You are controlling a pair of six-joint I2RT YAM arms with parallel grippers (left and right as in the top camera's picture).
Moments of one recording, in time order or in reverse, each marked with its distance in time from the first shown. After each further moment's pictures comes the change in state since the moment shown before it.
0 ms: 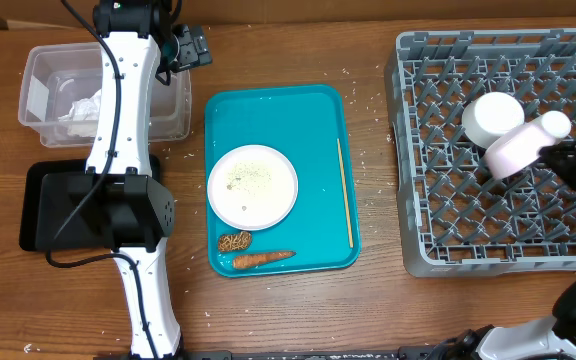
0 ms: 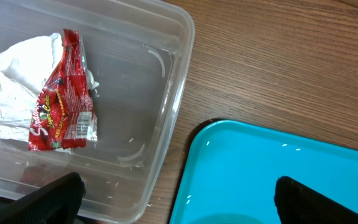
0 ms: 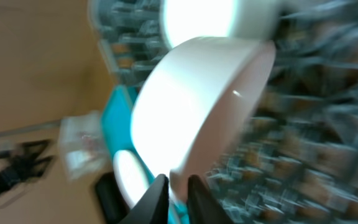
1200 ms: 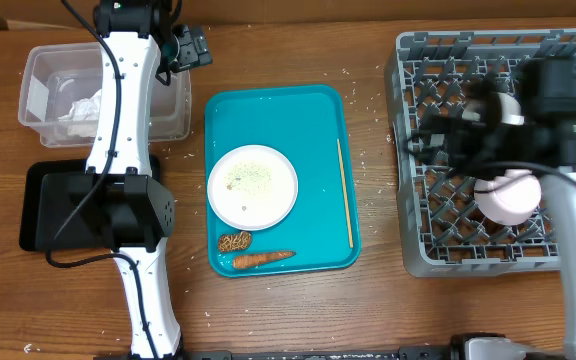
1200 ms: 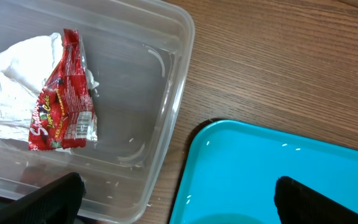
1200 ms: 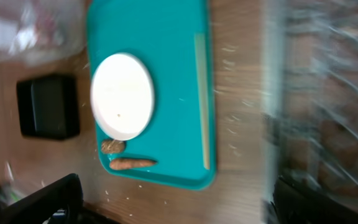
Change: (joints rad) left arm 0.000 0.000 0.000 0.000 0.000 0.000; right arm 0.798 -0.305 0.030 -0.006 0.352 0.220
